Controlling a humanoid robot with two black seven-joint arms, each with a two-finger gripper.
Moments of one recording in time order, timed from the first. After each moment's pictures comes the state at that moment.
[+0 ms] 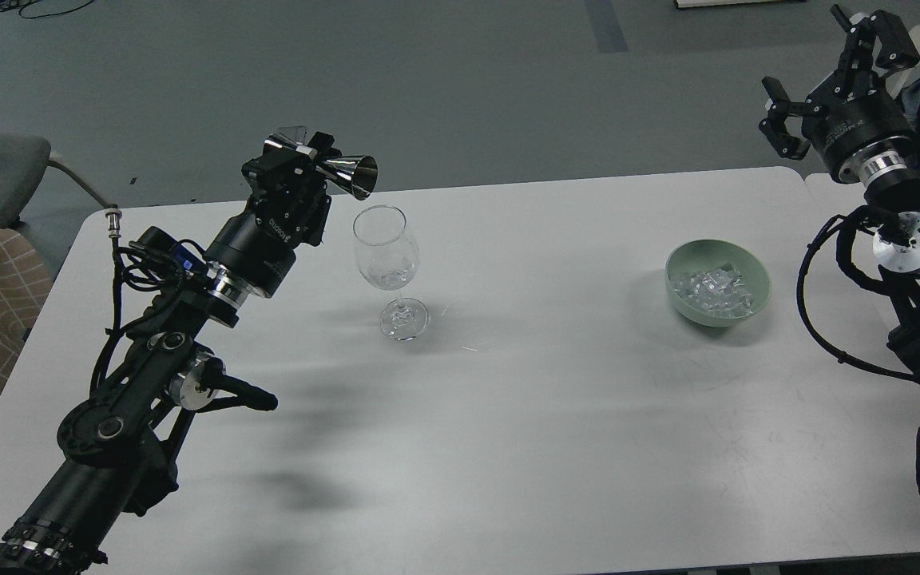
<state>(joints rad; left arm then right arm) -0.43 0.19 -1.20 -1.06 1.04 -0.33 -0.41 0.74 -0.29 1.29 0.64 -0.53 0.33 0.19</state>
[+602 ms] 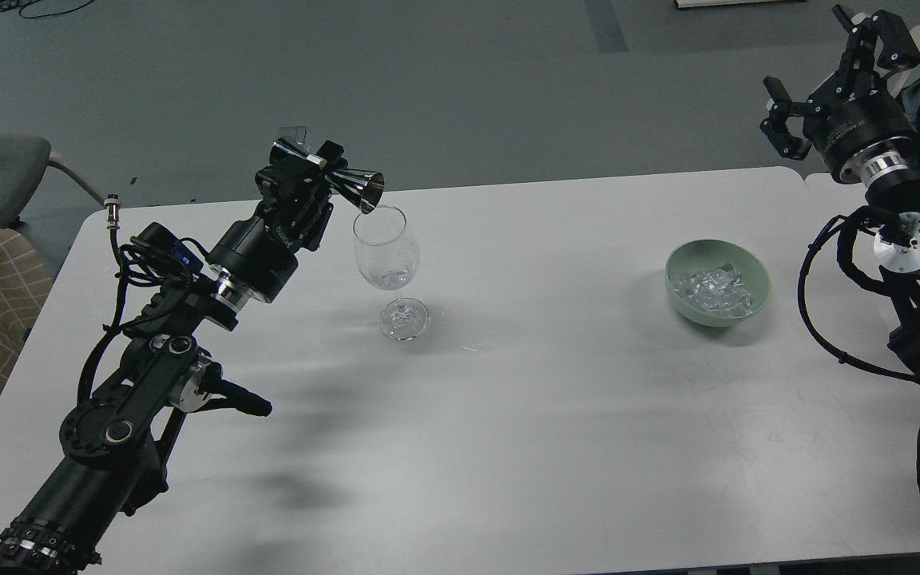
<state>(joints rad) -0.43 0.20 -1.20 -1.05 1.20 -0.30 -0.44 0.74 -0.29 1.29 0.64 -0.53 0.33 0.19</state>
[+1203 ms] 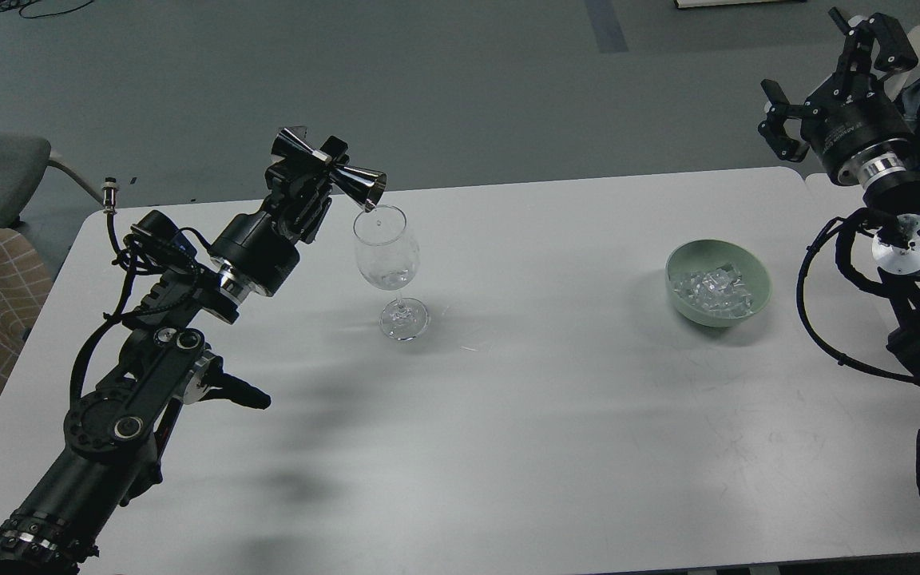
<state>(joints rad) -0.45 0.20 -1.20 -1.06 1.30 -0.27 -0.43 0.74 -0.29 1.28 0.64 -0.53 0.33 0.19</state>
